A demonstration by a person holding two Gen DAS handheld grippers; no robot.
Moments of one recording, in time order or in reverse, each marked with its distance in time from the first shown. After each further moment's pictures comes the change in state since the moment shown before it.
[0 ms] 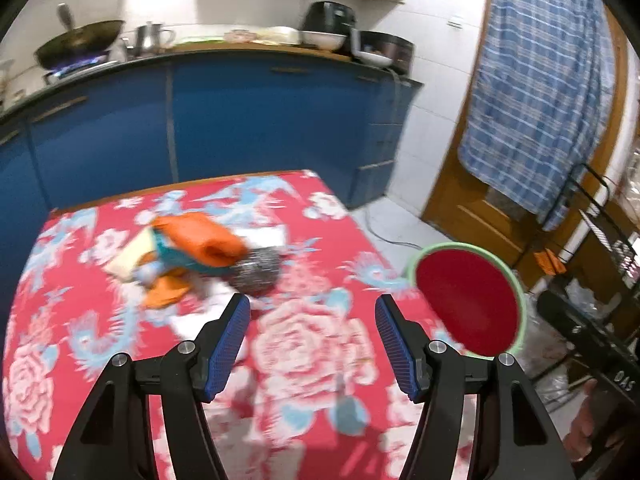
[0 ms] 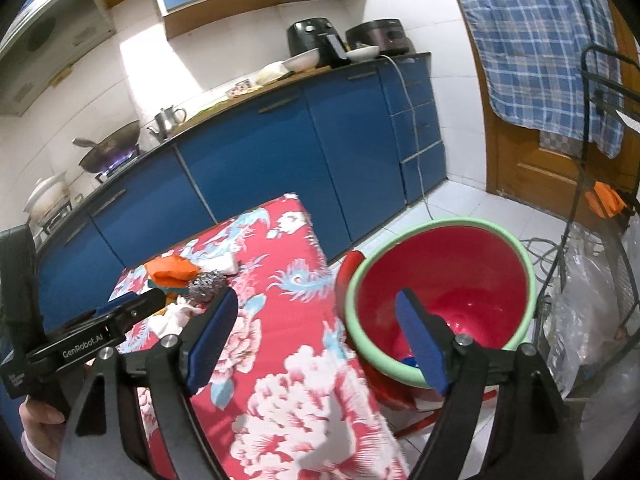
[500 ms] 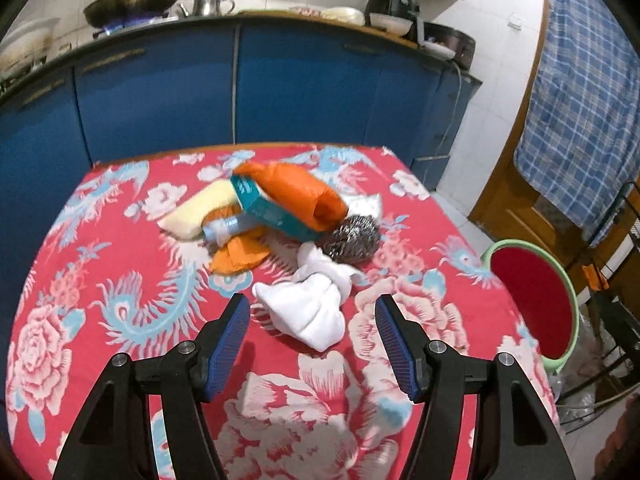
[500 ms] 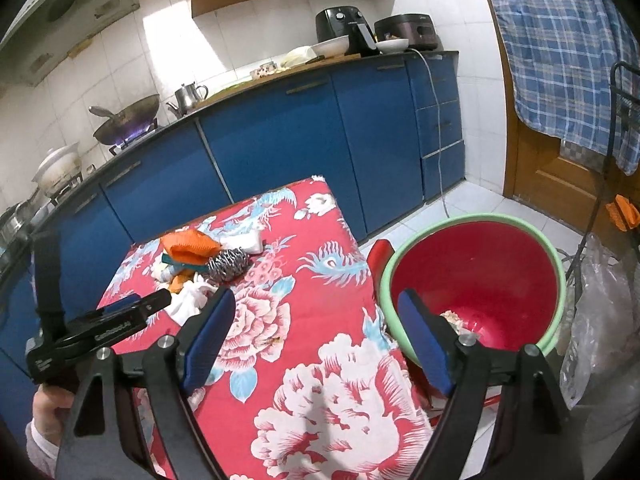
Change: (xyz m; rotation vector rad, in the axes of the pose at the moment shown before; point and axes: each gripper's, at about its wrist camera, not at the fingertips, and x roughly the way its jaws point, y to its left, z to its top) left arm 0.038 0.060 -0.023 -0.105 0.065 0.125; right arm 0.020 0.031 -0.015 -0.072 0.044 0.029
